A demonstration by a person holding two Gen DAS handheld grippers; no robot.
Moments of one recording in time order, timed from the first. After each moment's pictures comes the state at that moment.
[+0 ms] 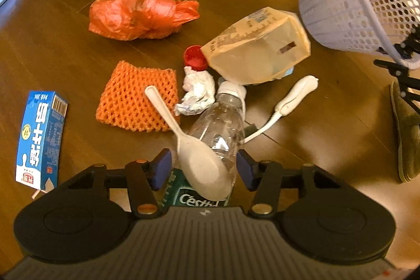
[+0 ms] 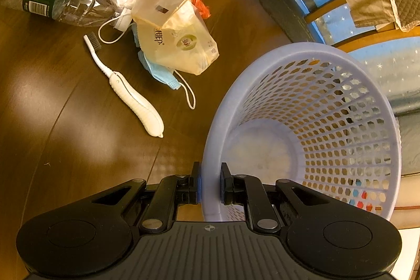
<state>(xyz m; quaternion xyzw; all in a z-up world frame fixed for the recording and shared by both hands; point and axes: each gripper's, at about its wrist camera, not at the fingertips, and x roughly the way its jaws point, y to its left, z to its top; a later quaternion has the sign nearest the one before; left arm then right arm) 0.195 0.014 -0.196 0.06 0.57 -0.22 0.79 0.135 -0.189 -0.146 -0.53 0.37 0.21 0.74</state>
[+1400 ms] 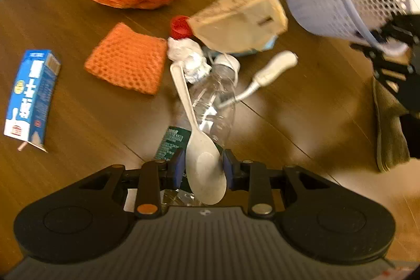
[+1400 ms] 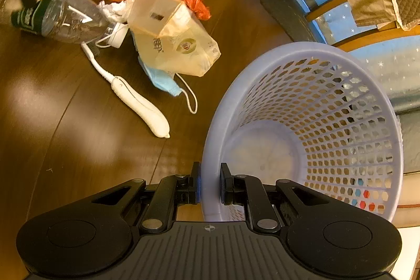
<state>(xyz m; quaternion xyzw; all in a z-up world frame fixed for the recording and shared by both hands) 0.156 0.023 -0.188 0.03 0.61 -0.23 0.76 0.136 -0.184 -0.145 -0.52 0.37 0.22 0.73</state>
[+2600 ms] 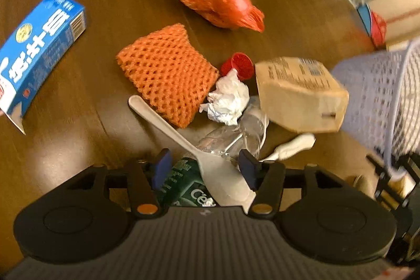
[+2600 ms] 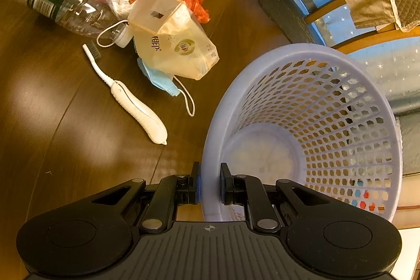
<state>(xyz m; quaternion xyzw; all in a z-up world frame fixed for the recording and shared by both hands) 0.227 0.085 -0.231 -0.20 0.62 -0.14 0.75 0.136 -0.182 -0.144 -0.53 0.36 0.23 0.73</state>
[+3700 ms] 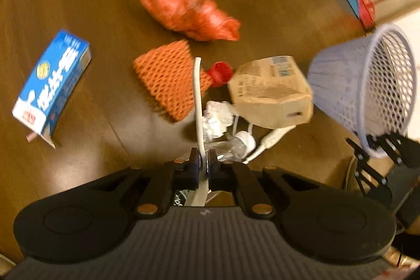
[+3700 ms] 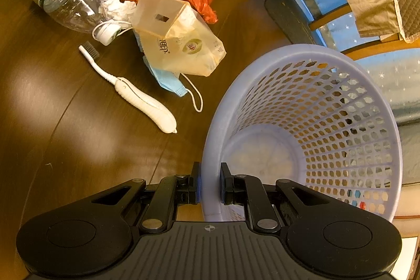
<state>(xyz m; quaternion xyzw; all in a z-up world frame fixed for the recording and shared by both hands) 0.219 0.083 -0.164 -0.12 0.61 -0.18 0.76 0.127 -0.185 -0.147 -0.55 0.36 0.24 0.72</state>
